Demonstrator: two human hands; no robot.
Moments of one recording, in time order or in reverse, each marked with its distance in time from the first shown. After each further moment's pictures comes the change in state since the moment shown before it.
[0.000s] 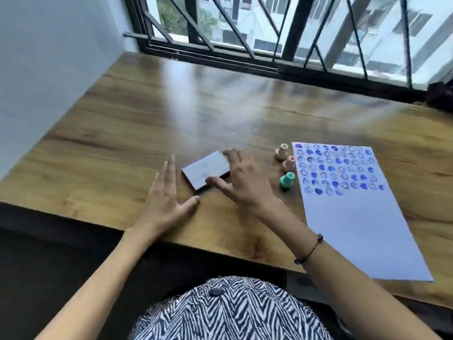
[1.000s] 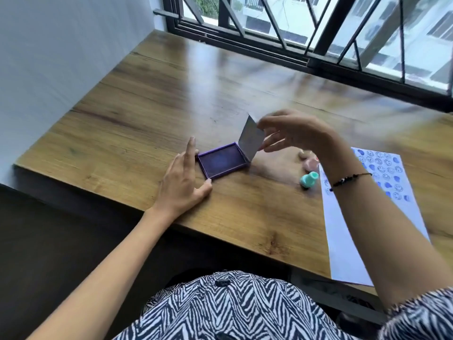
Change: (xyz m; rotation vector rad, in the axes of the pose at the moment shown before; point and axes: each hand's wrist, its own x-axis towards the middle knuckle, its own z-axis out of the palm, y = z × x) left_hand 0.000 -0.007 -0.006 0.103 0.160 0.070; right_hand 0.074 0.018 -0.074 0.678 -0.522 0.325
